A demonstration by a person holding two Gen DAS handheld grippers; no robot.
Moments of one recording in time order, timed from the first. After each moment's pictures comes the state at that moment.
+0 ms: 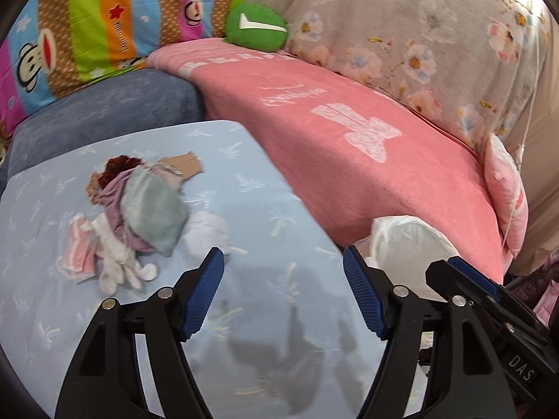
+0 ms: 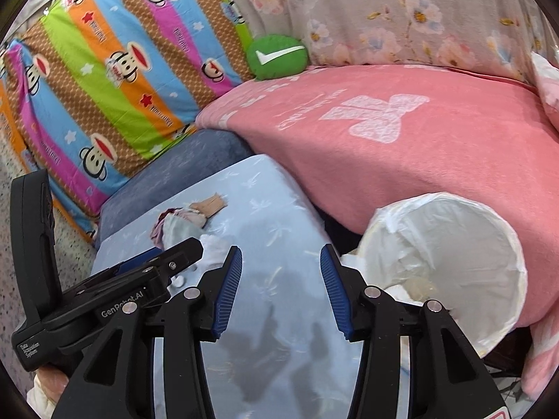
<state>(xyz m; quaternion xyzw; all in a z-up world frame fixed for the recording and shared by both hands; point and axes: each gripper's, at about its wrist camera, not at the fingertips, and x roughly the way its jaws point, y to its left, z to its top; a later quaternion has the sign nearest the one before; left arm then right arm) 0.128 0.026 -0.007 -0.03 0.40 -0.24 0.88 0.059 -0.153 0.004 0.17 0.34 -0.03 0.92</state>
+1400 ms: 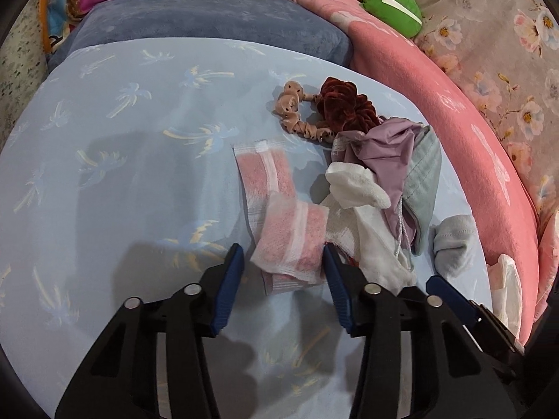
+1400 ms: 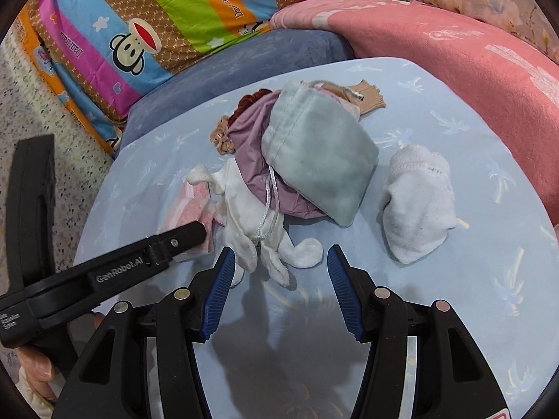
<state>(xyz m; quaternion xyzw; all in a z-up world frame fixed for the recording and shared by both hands) 0.212 0.211 -0.109 -0.14 0.50 -0.12 0.85 0.208 0.051 -0.116 0.11 0.47 0.09 0.87</state>
